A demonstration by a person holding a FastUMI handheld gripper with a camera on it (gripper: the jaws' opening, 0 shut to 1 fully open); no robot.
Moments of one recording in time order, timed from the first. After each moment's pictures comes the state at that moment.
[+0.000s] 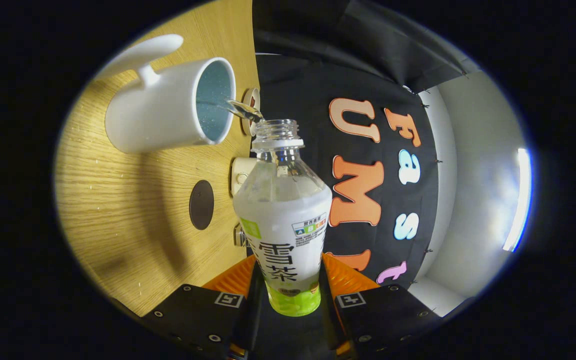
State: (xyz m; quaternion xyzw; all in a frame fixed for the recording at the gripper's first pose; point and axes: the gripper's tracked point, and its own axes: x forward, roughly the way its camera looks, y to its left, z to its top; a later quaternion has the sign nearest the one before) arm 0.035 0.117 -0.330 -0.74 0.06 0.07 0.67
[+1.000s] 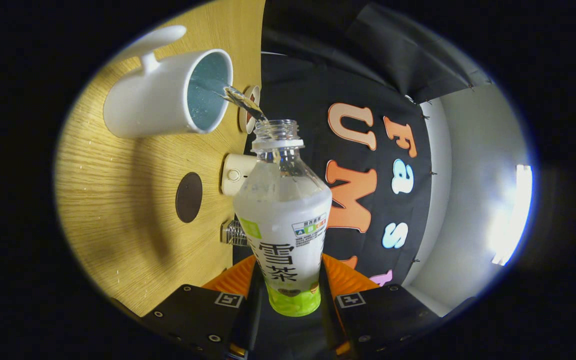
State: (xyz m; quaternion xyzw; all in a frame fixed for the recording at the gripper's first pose) arm 0.047 0.117 -0.312 -0.77 0.03 0.06 0.64
